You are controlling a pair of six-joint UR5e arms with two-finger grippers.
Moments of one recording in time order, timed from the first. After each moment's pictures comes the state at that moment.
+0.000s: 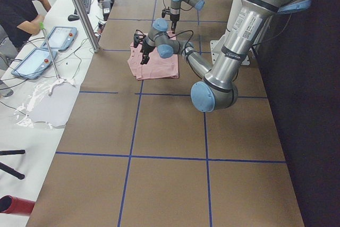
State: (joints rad) left arm -0.72 -2.09 -1.64 -2.01 -1.68 -1.30; right arm 0.53 -1.20 1.73 -1.36 1.87 1.35
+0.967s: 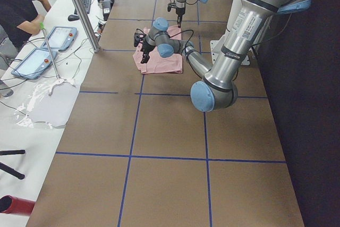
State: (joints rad) left arm -0.72 -2.09 -1.65 -2.01 -1.67 -1.30; right arm 0.48 -1.44 1.97 -1.38 1.90 1.37
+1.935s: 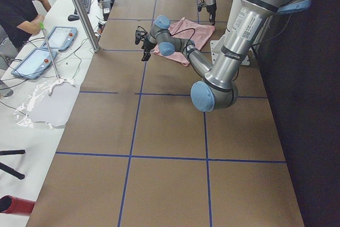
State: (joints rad) left arm -0.69 -2.09 -1.68 -2.00 -1.67 -1.32; right arm 0.11 -1.61 2.23 -1.38 1.91 1.79
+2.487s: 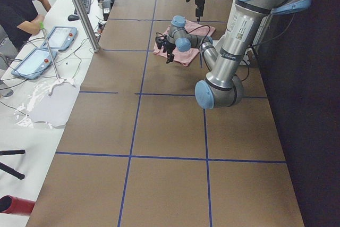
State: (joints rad) left arm -0.46 -2.09 -1.78 -1.74 -1.66 -1.66; right arm 0.36 -1.54 2.26 -1.37 1.91 1.67
